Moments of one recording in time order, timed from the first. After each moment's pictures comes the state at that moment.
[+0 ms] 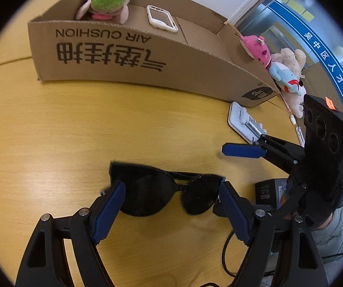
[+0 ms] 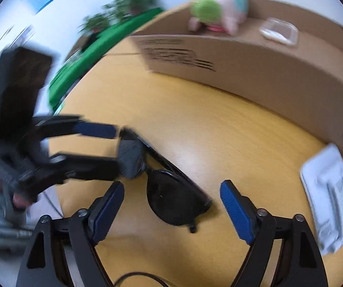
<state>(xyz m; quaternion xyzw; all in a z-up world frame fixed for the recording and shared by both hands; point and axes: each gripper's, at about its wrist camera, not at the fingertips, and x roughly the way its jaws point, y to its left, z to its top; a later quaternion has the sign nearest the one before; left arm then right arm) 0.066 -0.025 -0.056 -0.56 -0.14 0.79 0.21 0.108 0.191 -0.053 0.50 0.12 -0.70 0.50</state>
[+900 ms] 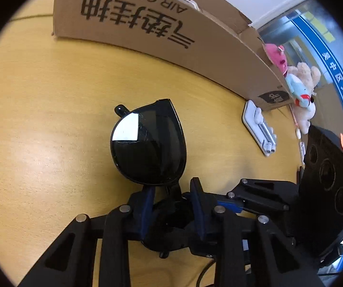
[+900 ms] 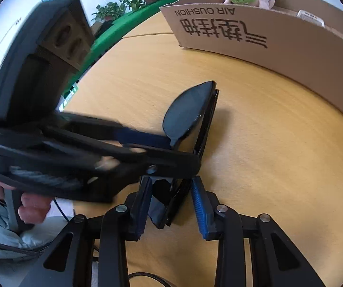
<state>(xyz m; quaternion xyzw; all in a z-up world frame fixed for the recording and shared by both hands) 0.076 -0.032 -0.081 -0.58 -0.20 0.77 0.17 0.167 0.177 -0.062 0.54 0.09 -0.66 0.52</state>
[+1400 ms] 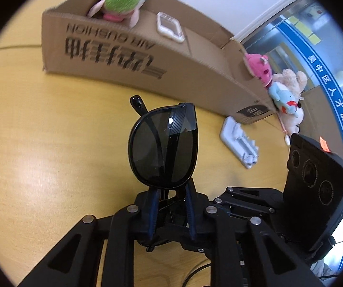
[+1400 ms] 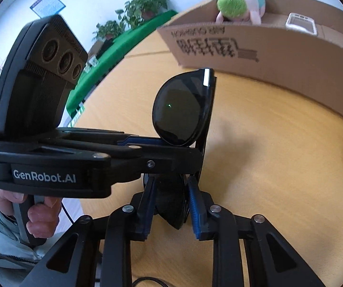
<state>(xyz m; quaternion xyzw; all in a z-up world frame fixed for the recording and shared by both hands) 0.072 -0.024 -0.041 -0.54 -0.20 0.80 0.19 0.168 0.207 -0.032 0.51 0.03 -0.68 0.52</state>
